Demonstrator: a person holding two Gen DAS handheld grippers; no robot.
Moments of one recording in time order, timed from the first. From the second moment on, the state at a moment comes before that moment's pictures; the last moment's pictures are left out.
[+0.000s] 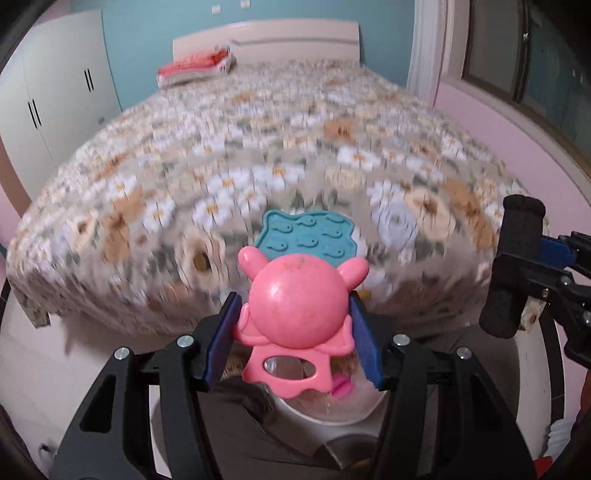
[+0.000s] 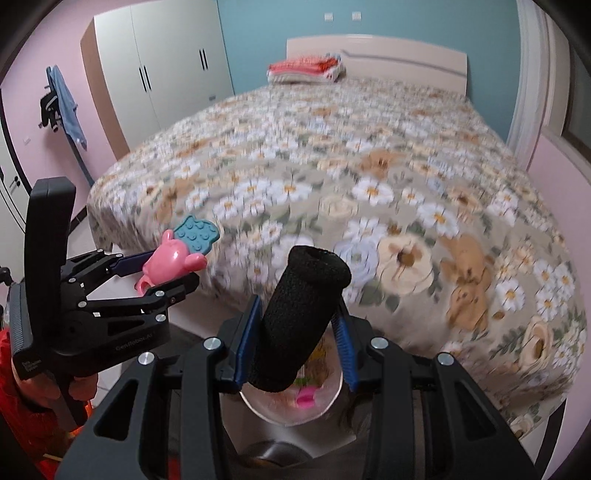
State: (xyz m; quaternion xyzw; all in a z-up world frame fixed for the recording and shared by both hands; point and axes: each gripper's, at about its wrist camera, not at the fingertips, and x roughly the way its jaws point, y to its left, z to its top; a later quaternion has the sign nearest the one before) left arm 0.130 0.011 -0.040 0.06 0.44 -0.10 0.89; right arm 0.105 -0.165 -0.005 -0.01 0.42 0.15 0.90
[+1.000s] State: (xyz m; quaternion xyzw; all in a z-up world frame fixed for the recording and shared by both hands) left arm 0.160 -0.003 -0.240 0.07 0.61 -0.12 0.78; right arm 0.140 -0.134 -0.202 -0.02 0.60 0.15 0.79
